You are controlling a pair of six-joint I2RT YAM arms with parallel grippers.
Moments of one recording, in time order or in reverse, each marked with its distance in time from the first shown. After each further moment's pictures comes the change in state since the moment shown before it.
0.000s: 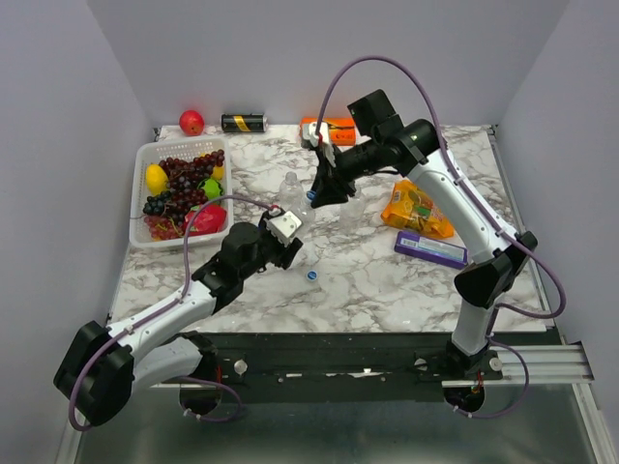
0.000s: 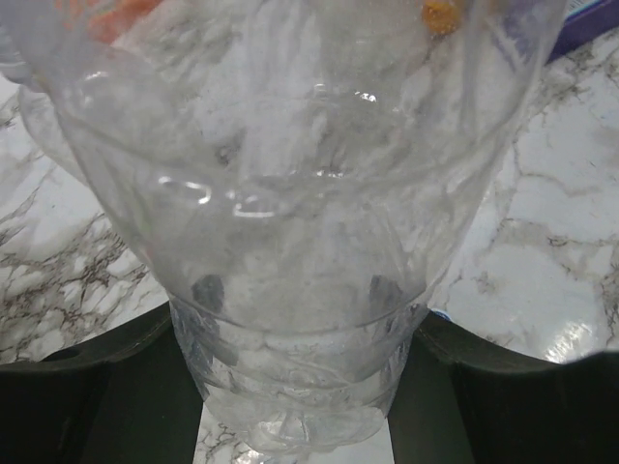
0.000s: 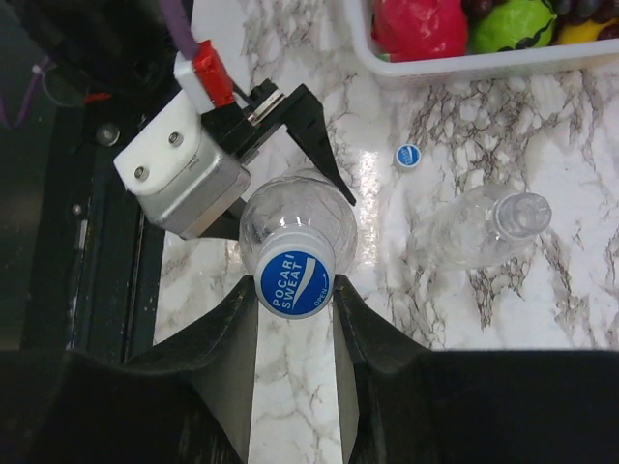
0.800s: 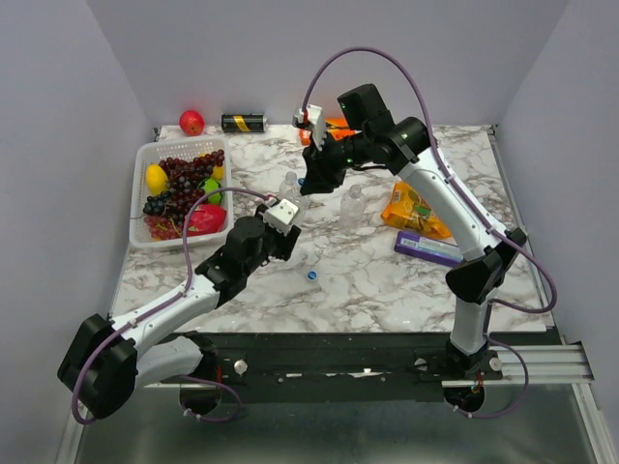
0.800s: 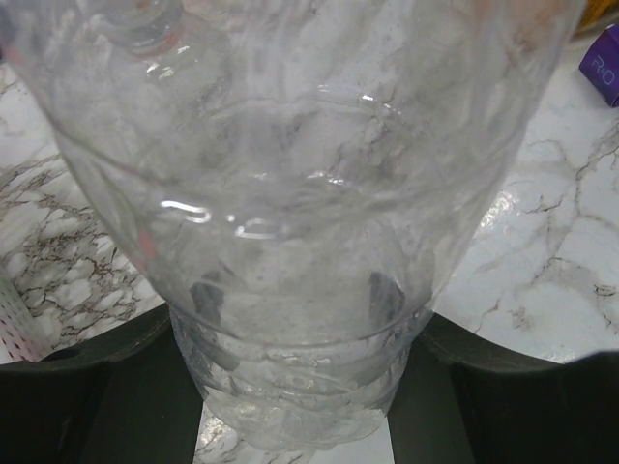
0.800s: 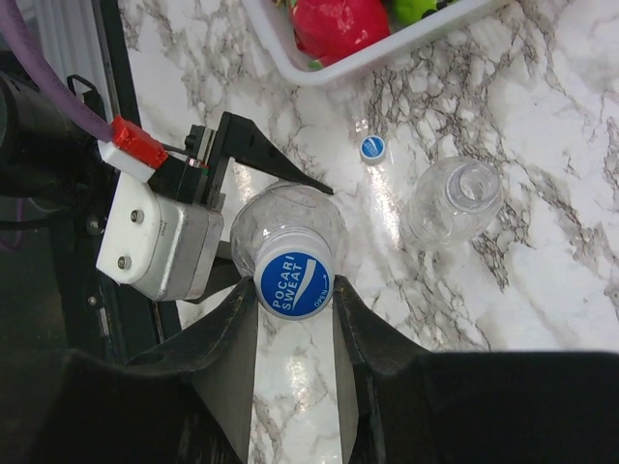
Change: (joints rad) left arm -0.005 0.050 0.063 -0.047 -0.187 -0.103; right arm 0.031 0.063 0.086 0.112 0.198 0.385
